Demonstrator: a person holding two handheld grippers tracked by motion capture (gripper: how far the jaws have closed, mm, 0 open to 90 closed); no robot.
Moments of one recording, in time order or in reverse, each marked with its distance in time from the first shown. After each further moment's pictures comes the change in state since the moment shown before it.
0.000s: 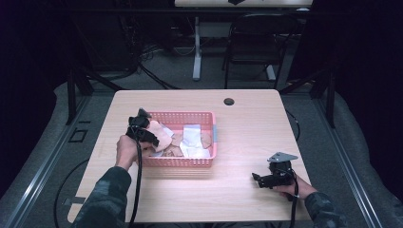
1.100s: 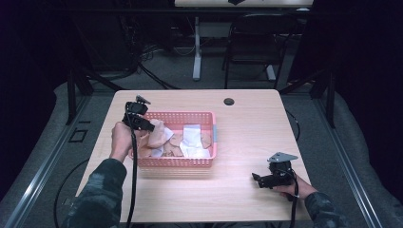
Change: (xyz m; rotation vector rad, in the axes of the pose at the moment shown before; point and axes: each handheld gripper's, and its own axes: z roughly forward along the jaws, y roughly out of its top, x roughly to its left) left arm -0.013 0.020 -0.052 -0.132 0.005 0.141; right arm 0.000 0.000 0.000 0.006 0.006 -0.007
